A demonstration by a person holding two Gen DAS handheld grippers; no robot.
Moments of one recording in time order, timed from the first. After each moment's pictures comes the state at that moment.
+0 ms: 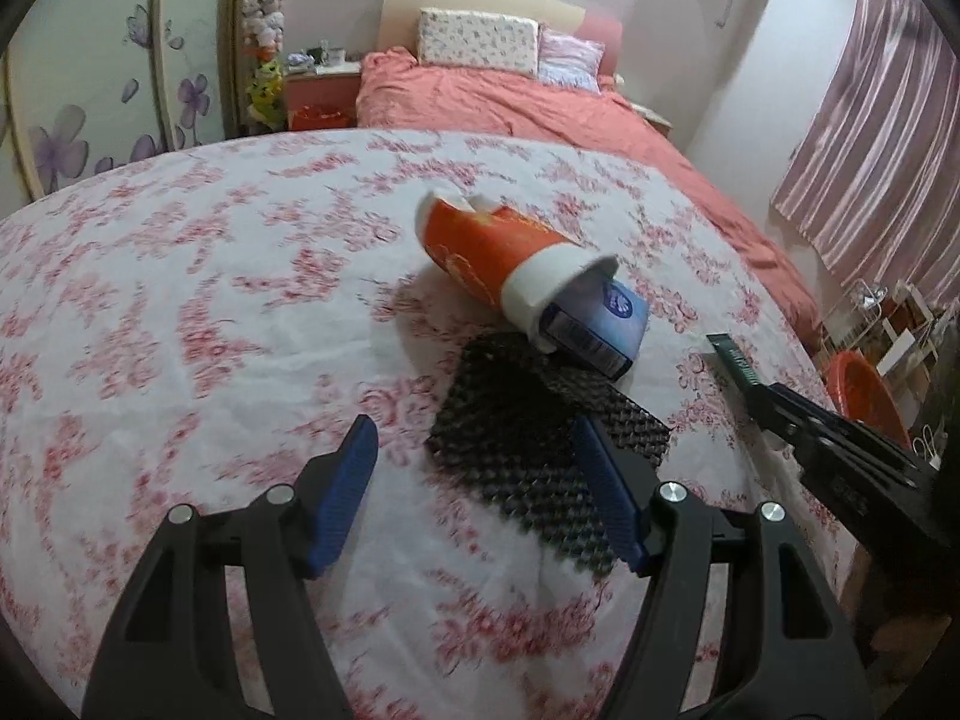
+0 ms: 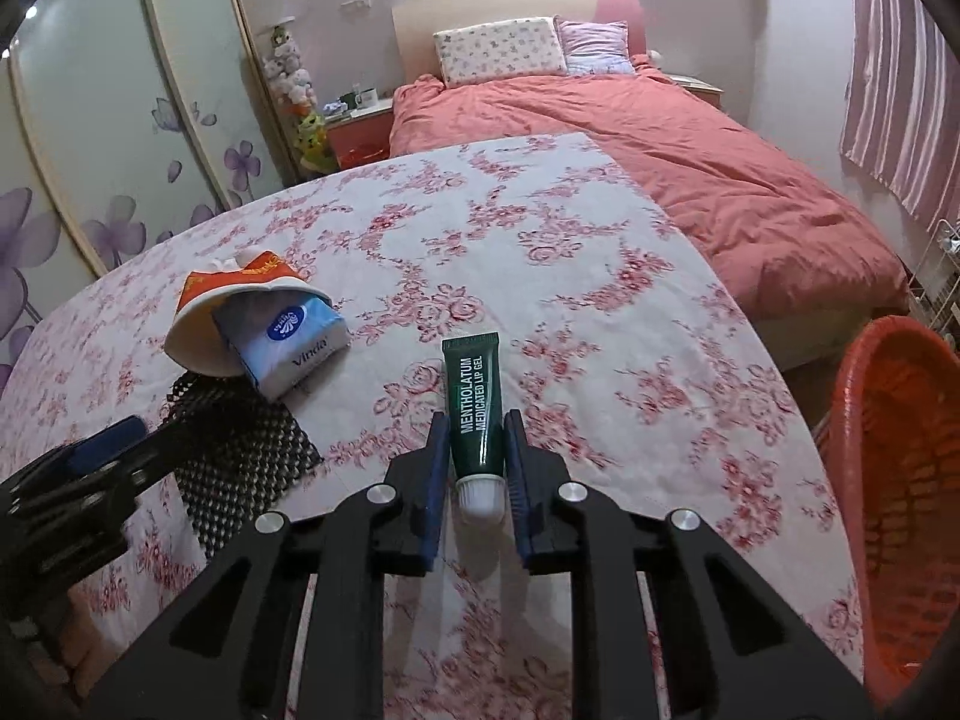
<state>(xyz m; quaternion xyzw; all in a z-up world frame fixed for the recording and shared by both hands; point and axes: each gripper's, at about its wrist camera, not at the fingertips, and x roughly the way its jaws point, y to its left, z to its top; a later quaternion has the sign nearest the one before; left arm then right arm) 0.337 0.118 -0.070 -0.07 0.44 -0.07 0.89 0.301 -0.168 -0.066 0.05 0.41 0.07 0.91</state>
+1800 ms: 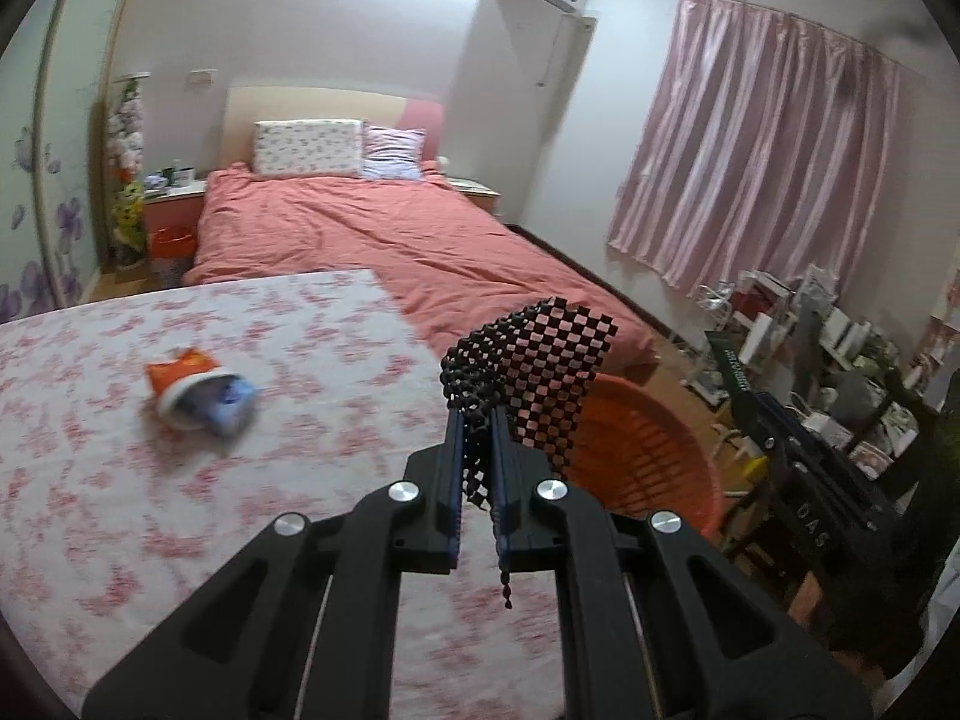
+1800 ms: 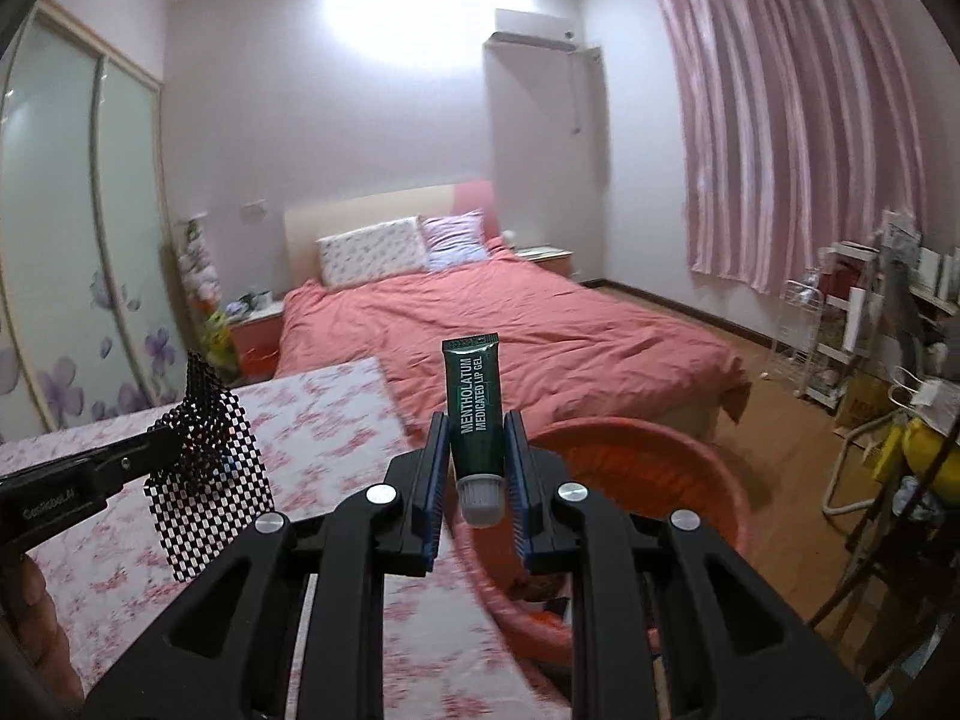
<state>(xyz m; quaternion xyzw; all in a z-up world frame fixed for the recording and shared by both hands) 0.203 -0.050 0.060 -0.05 0.30 -0.24 0.92 0.143 -0.321 0.030 0.08 0.18 -0.09 0.98</state>
